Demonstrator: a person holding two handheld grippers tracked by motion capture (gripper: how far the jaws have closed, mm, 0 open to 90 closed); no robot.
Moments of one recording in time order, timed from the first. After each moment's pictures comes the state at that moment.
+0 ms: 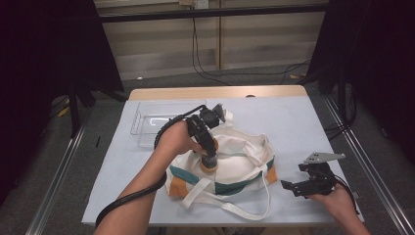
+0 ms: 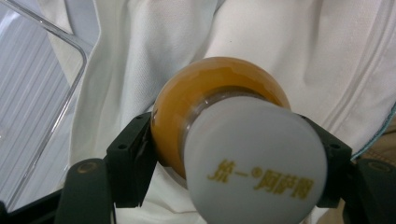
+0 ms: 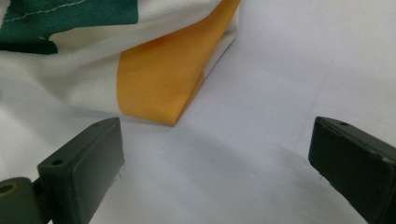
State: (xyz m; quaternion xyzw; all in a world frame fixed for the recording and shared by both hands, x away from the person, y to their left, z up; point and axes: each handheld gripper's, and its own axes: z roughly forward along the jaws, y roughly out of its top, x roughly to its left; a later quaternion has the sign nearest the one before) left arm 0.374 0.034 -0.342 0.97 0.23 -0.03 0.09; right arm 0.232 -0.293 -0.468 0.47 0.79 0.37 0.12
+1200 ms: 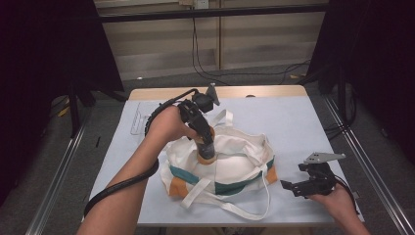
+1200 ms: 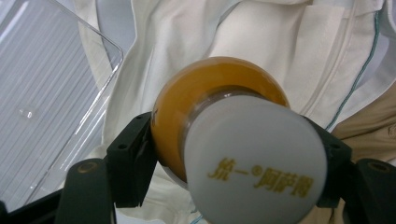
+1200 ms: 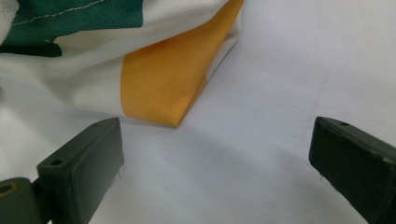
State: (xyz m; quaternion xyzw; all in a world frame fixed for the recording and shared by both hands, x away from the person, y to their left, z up) left arm 0.386 0.048 -0.294 0.96 0.26 -0.04 0.10; right arm 0.231 -0.292 -0.467 0.47 0.79 0.37 0.12
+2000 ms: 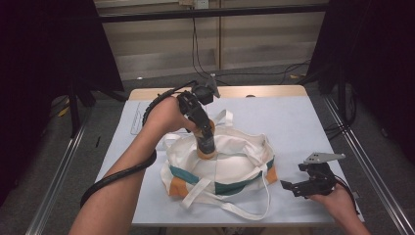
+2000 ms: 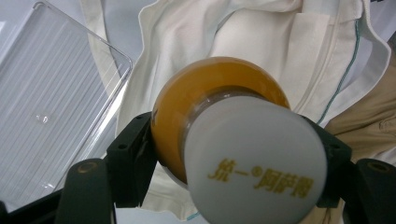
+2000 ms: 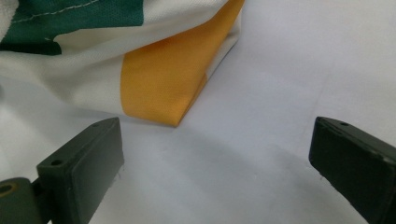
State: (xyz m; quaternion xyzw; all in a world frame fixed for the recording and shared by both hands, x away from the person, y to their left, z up) left arm 0.393 0.046 -0.275 0.96 0.24 -0.04 0.10; right arm 0.231 -0.292 -0.467 0.47 0.79 0.36 0.12
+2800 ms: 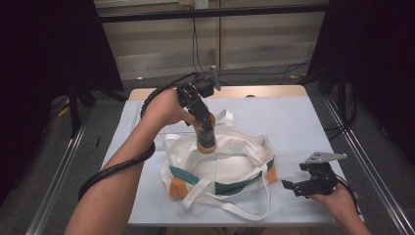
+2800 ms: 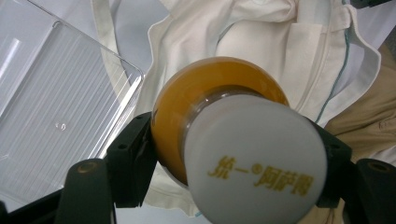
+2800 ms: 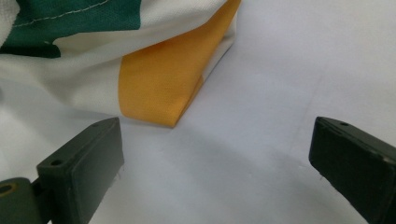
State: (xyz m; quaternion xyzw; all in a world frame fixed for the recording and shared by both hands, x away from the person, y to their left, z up) left arm 0.398 0.045 -0.257 0.97 0.23 -0.04 0.11; right arm 0.231 -0.295 -0.465 0.47 0.79 0.37 0.13
